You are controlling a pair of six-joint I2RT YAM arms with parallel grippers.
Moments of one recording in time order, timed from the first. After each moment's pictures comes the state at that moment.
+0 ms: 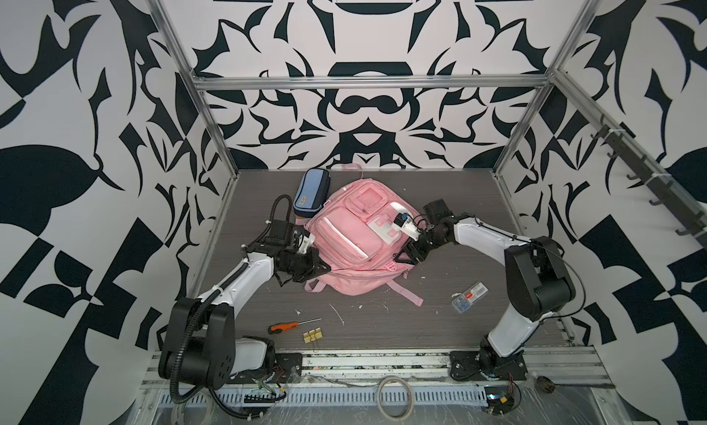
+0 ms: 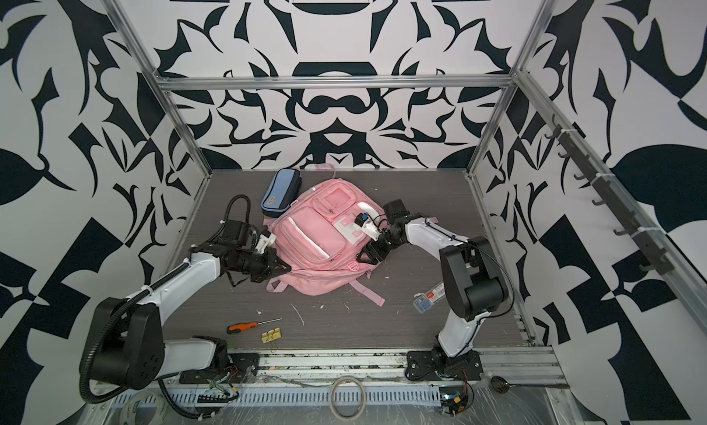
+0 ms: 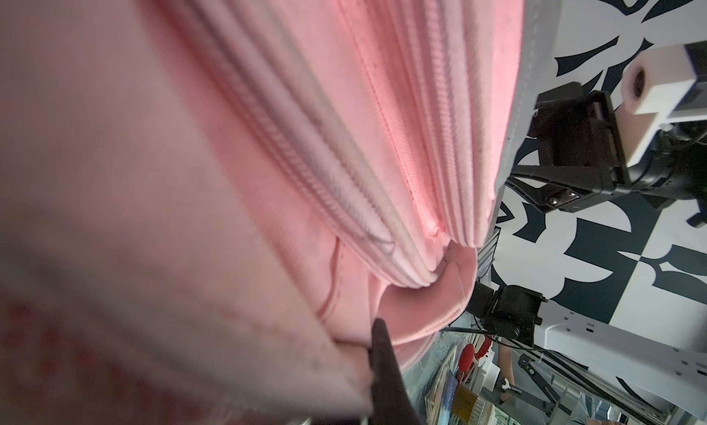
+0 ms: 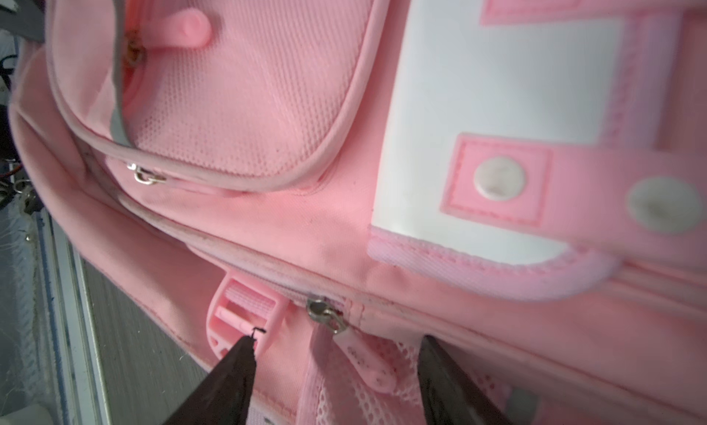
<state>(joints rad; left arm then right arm) -0.23 1.32 0.74 -0.57 0.76 -0.51 0.32 1.74 1.10 -0.61 -0.66 -0.47</state>
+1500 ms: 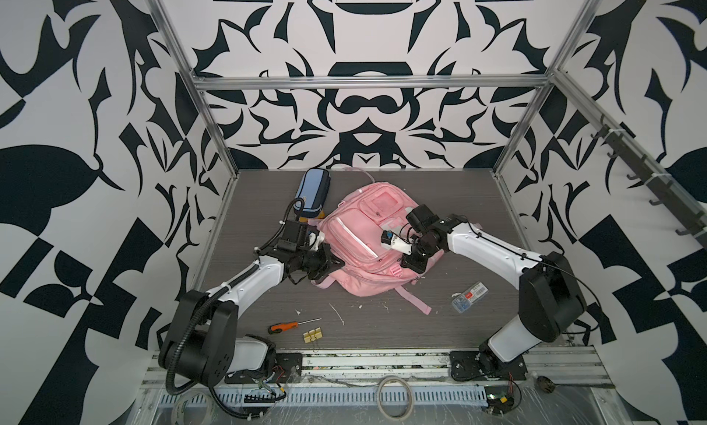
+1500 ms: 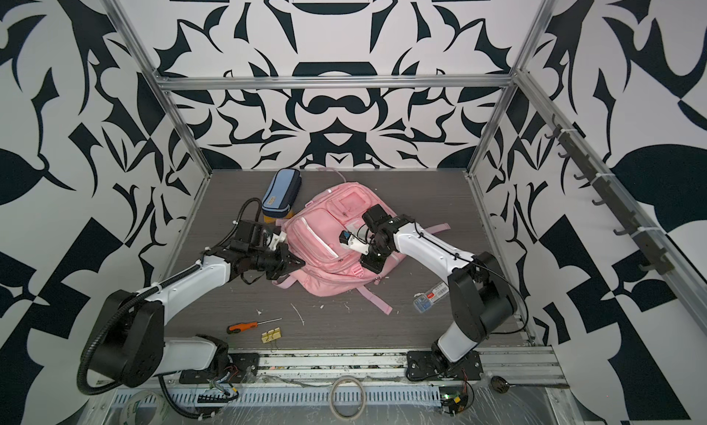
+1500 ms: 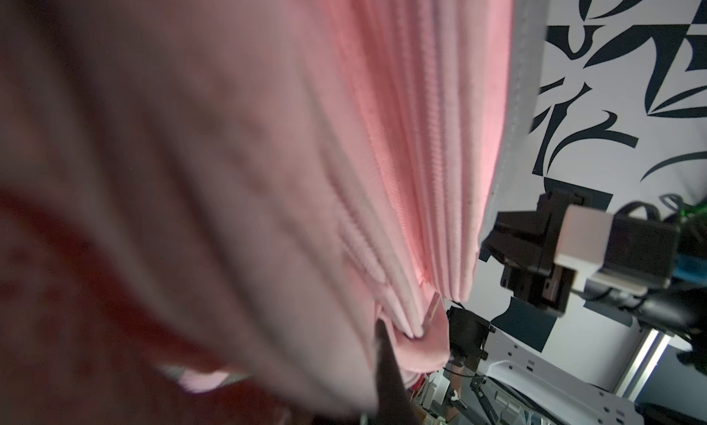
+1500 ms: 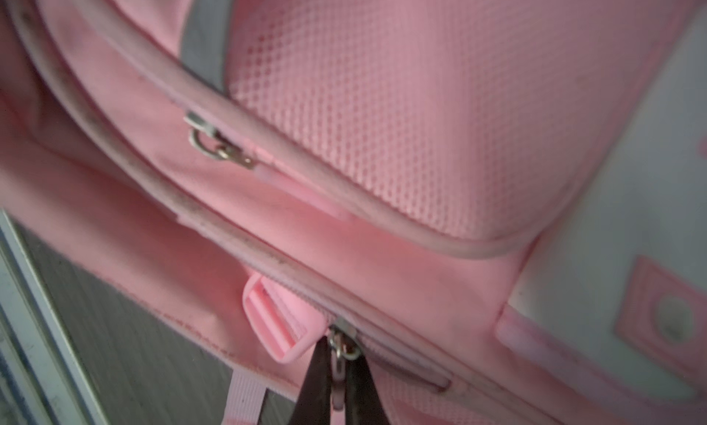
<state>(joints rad) -0.39 1.36 0.70 -0.24 0.74 -0.90 0.57 1.59 1.15 -0.87 -0.27 -0.58</state>
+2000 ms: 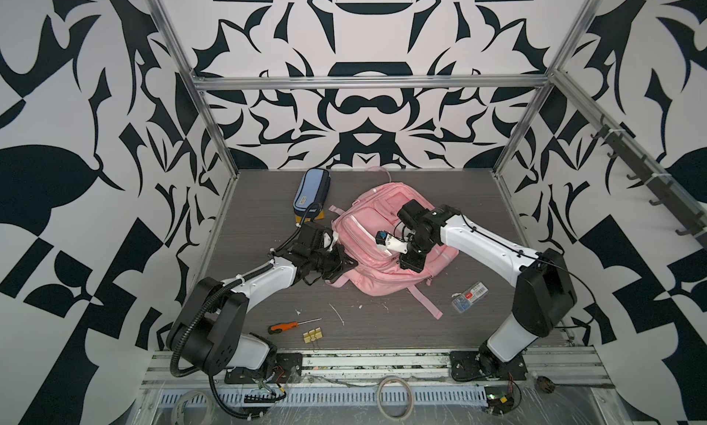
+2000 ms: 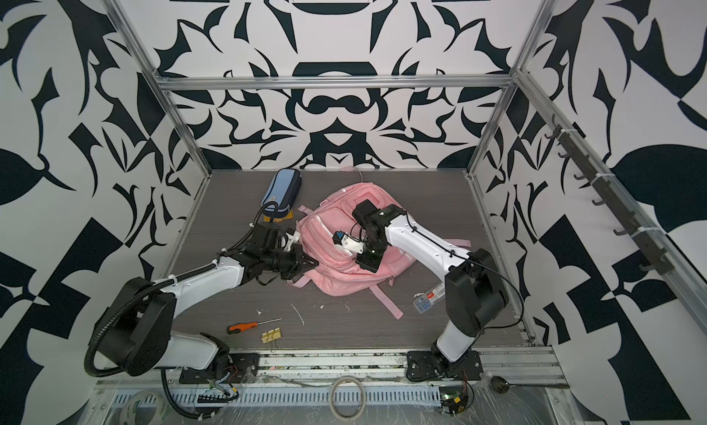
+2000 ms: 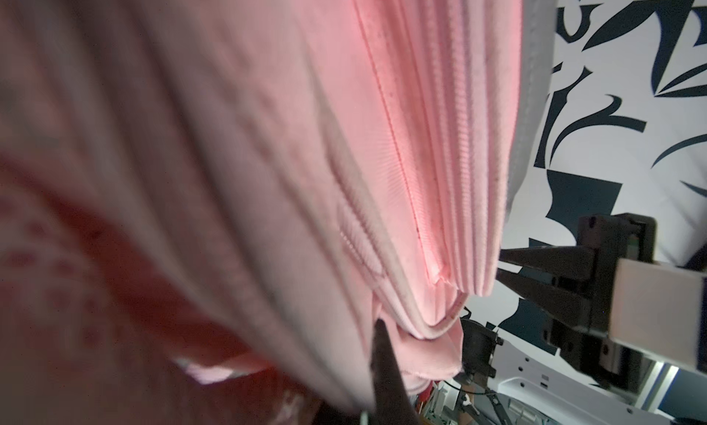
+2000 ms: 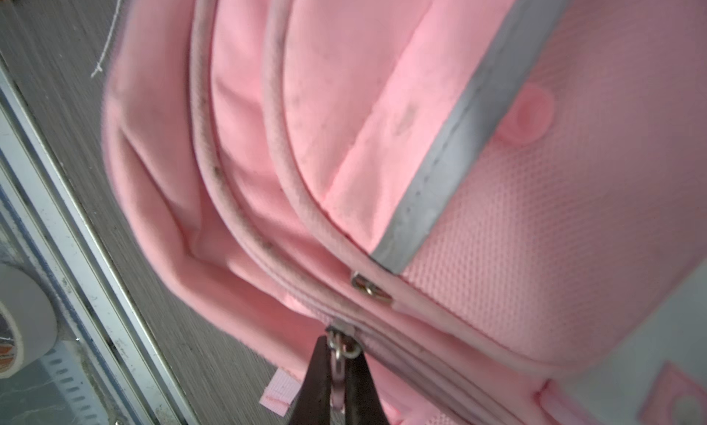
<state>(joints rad) -0.51 1.42 0.68 -0.04 0.68 -0.98 0.61 1.65 1.31 -1.06 -0.24 -0.55</state>
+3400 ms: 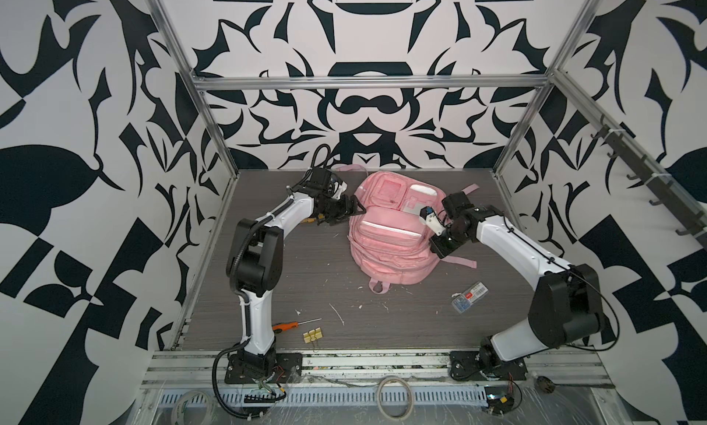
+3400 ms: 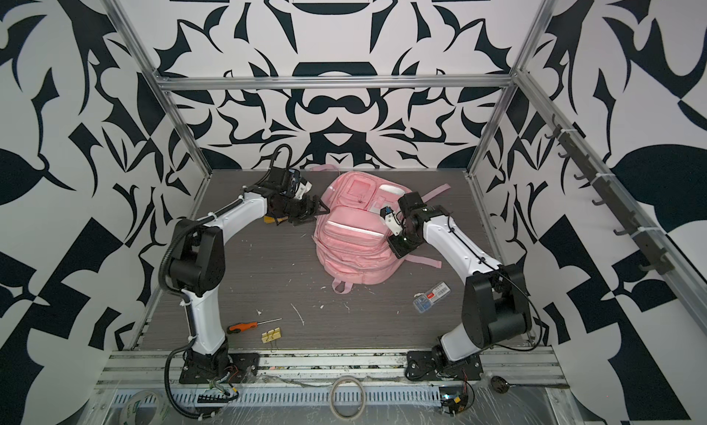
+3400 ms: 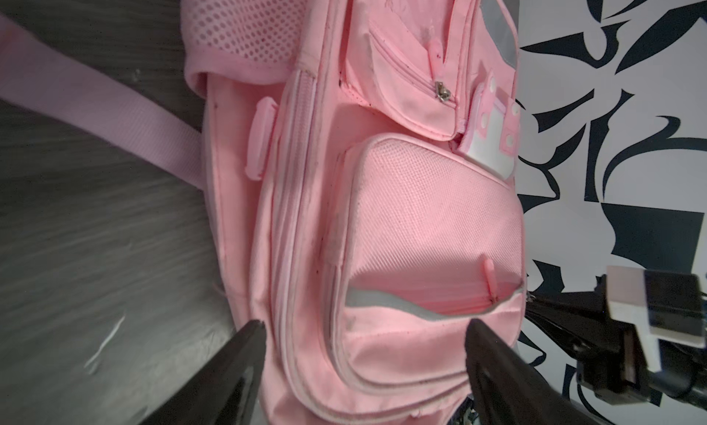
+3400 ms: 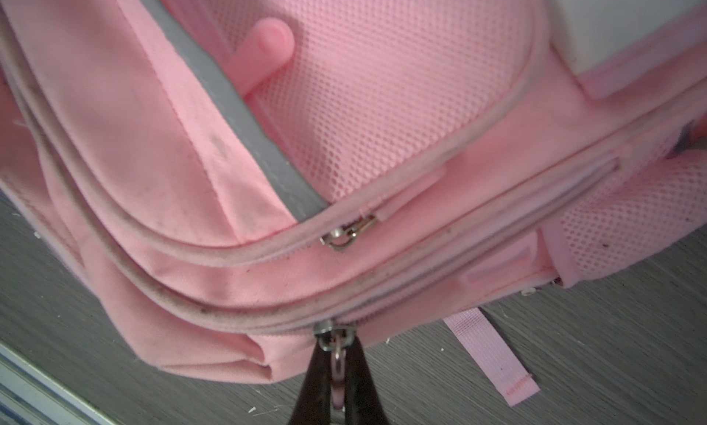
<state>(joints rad) -0.36 2.03 1.56 -0.54 0.68 -0.47 0.25 1.52 1.16 -0.92 -0.21 -0.26</state>
